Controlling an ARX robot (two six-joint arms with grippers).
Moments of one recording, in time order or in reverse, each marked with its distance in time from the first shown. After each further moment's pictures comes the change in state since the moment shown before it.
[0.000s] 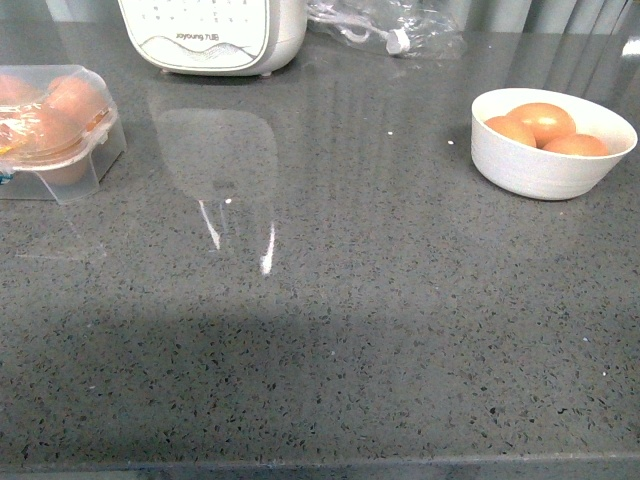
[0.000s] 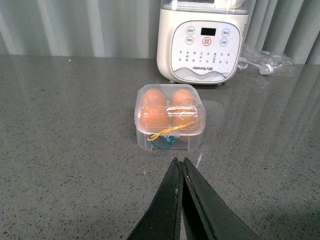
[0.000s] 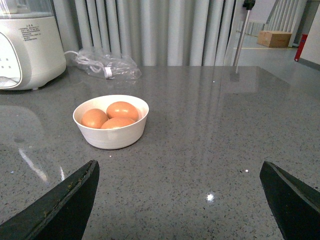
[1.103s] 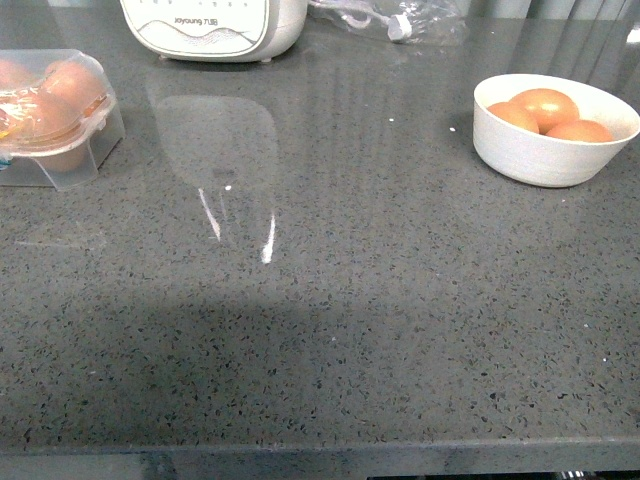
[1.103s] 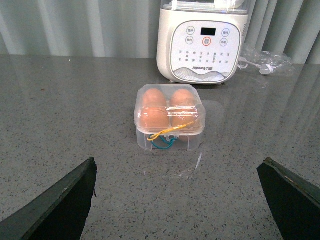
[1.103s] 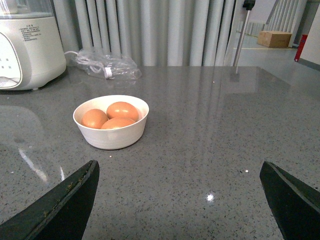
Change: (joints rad) left arm 0.000 0.000 0.000 0.000 0.000 0.000; right arm 0.000 0.000 0.000 0.000 0.000 0.000
